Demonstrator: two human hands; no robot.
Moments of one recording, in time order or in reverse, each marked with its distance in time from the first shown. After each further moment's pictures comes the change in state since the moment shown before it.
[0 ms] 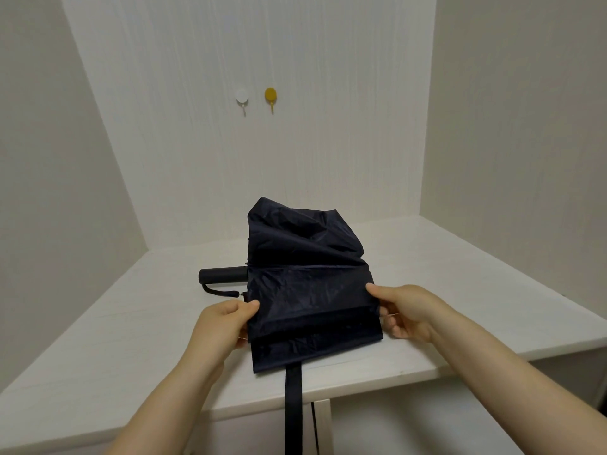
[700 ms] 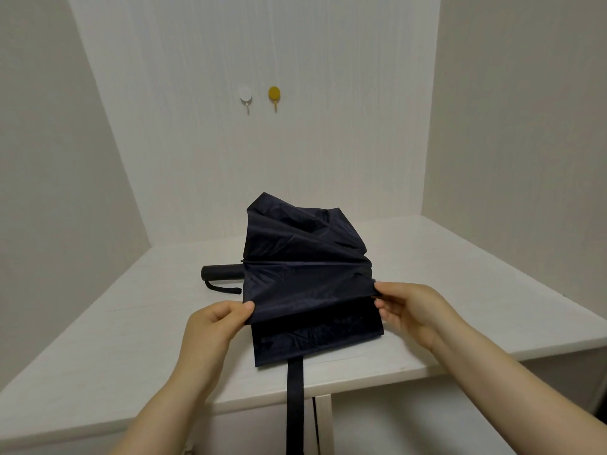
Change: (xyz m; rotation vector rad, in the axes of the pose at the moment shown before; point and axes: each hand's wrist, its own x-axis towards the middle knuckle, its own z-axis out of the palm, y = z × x) left_hand -0.019 -0.009 -0.014 -0.152 -0.027 0.229; right_hand -0.007 0.009 0.005 0.389 0.035 -0.166
